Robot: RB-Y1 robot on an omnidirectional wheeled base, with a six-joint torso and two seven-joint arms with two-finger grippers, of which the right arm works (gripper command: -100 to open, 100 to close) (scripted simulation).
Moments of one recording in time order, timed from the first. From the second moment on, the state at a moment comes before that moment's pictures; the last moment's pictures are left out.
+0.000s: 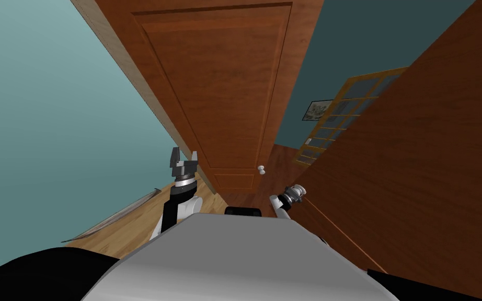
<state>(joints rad) -0.21 -0.03 -0.43 -0.55 -0.90 -1.09 -0.97</state>
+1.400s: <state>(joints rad) -0.23 -0.06 -0.60 -0.55 -0.99 -1.20 -0.92</state>
